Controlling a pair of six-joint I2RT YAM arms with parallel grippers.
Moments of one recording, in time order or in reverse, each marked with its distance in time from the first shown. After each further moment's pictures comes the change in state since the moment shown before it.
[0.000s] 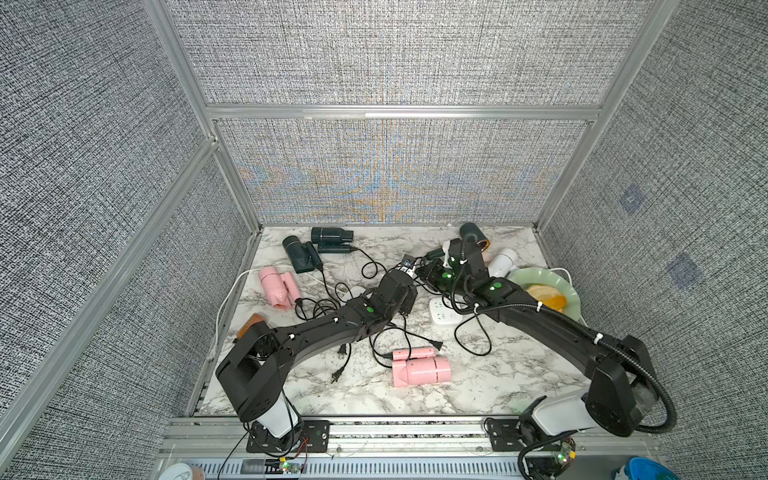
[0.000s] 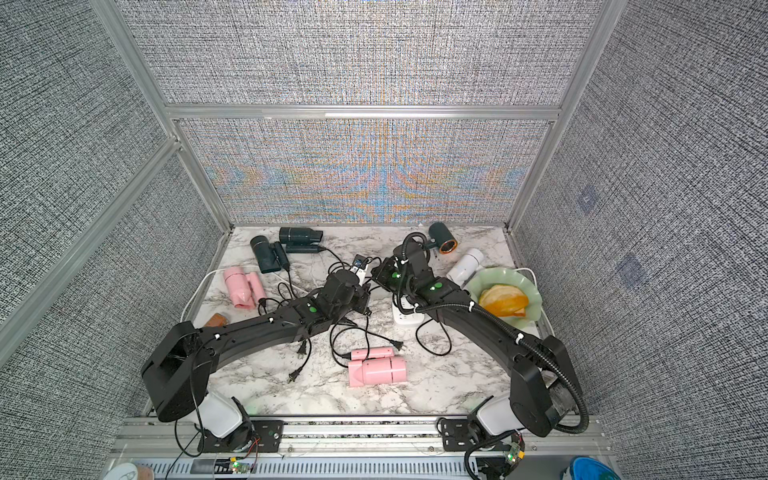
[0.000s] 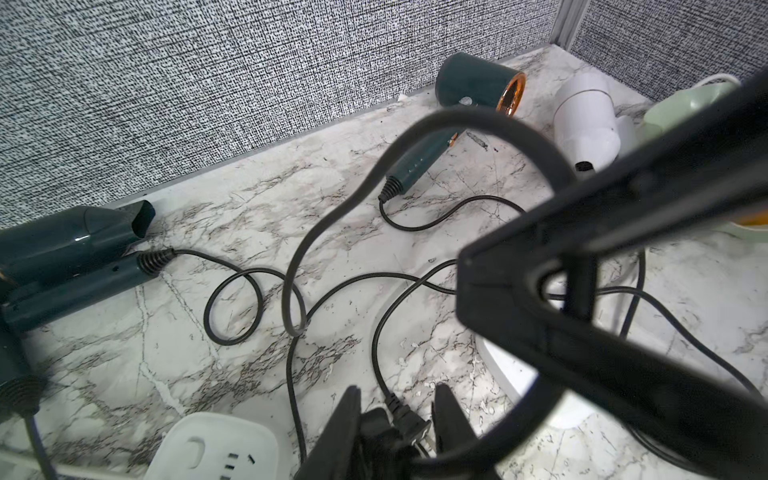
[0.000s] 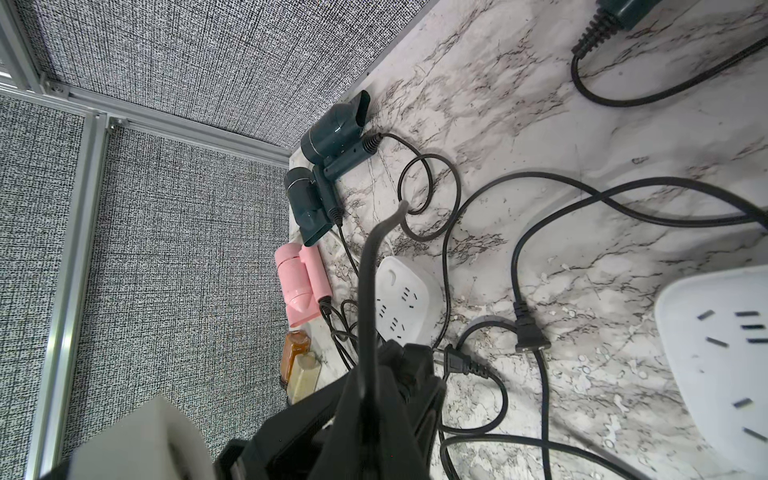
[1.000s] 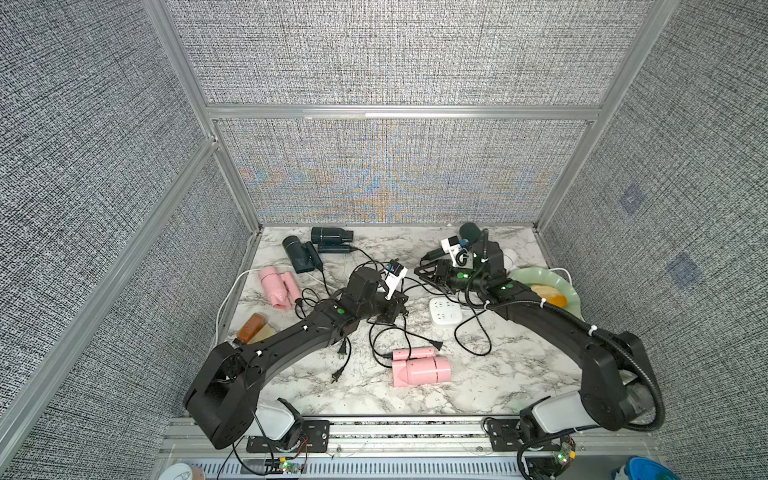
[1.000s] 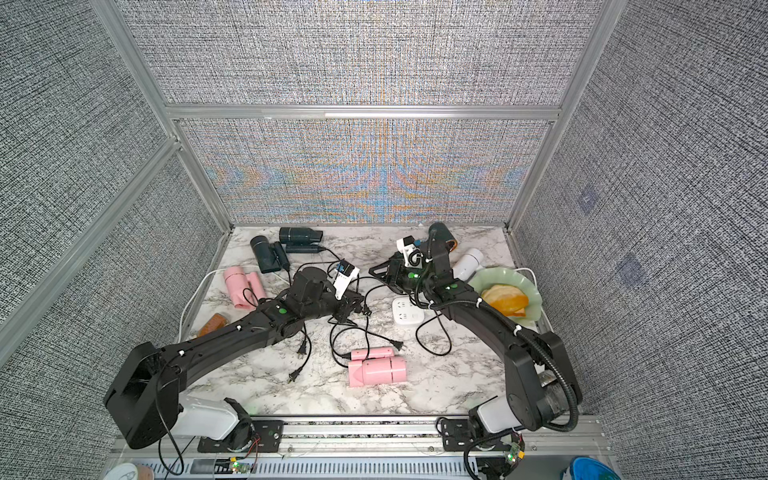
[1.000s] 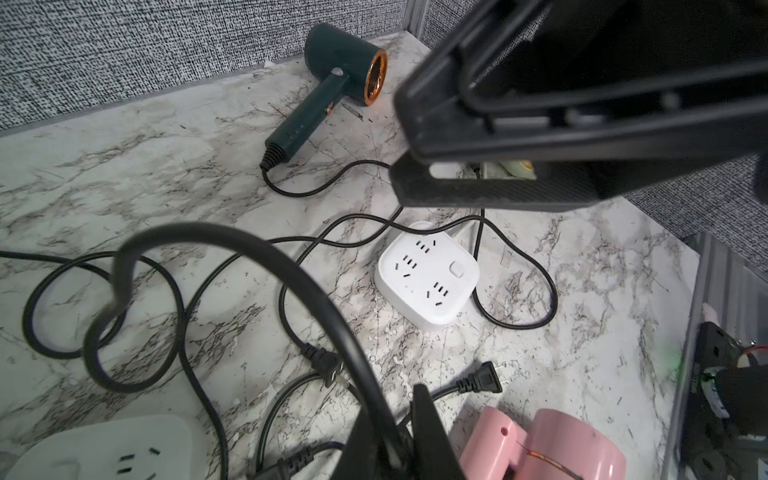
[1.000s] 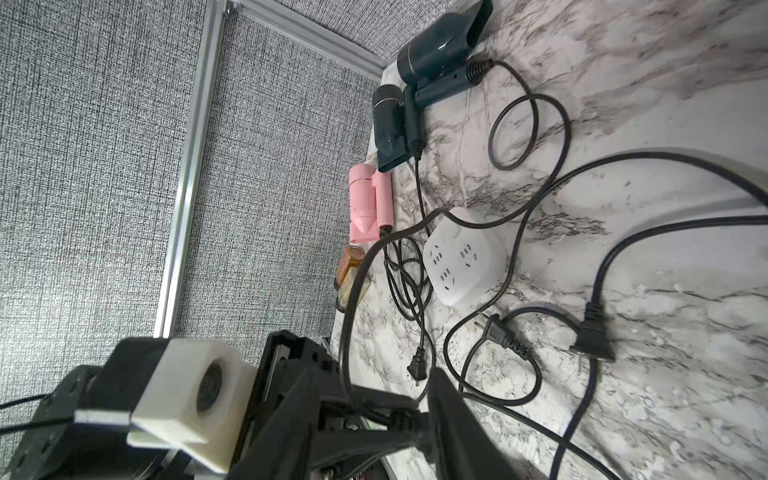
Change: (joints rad) left arm 0.155 -0.195 -0.154 -0.030 0.564 0.050; right arm -0.178 0.043 -0.118 0.289 -0.578 -0.145
